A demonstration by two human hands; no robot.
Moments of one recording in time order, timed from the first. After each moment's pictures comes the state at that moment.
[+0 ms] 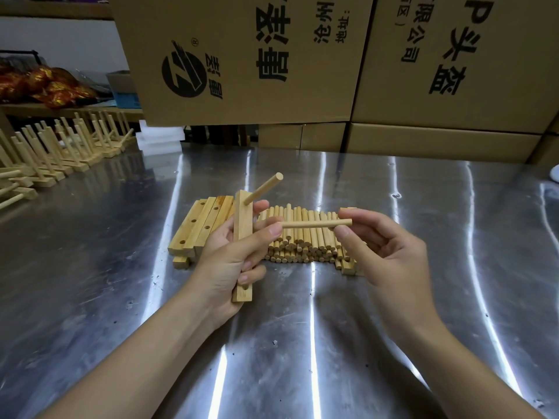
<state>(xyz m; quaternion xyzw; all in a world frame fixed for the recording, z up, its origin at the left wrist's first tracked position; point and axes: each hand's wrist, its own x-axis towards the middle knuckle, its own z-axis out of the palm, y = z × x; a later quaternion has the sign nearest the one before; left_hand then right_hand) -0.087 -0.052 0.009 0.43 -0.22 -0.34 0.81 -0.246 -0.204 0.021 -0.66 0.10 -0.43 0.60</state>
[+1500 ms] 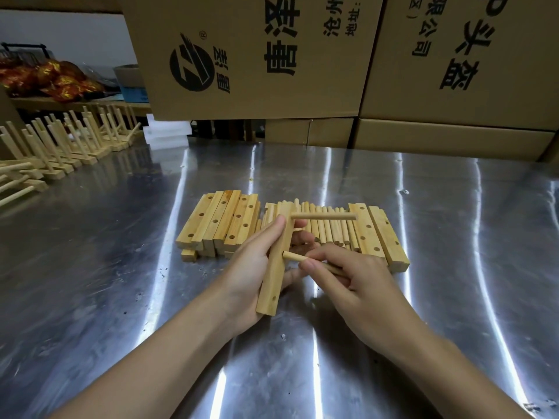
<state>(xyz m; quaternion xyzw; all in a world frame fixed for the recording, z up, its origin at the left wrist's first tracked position) -0.109 -0.062 0.008 0.44 -0.17 -0.43 0.77 -0.241 -0.190 0.001 -0.90 0.04 -0.28 0.34</state>
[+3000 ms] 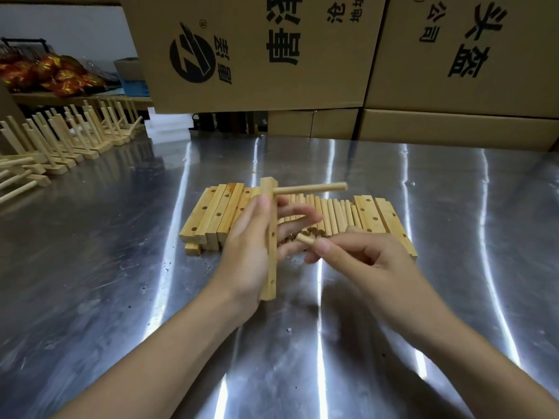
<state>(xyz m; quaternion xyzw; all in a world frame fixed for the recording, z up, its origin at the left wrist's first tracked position) -0.111 -0.059 0.017 0.48 -0.27 -0.26 0.79 -0.244 -0.187 0.025 -0.81 0.06 -0.26 0.52</state>
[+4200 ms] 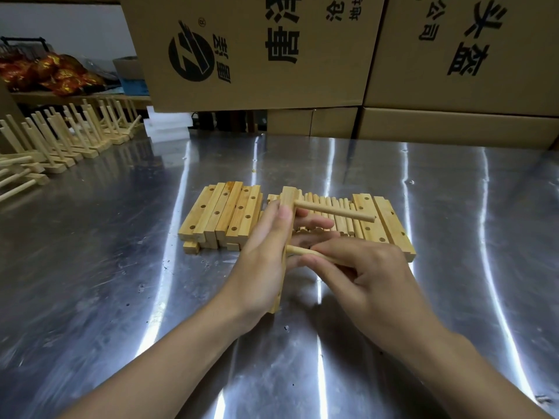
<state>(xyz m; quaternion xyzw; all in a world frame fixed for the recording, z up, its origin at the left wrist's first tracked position) -0.128 -0.058 0.011 0.52 -0.34 -0.27 0.74 -0.247 -0.181 0.012 -0.90 0.02 -0.35 0.27</state>
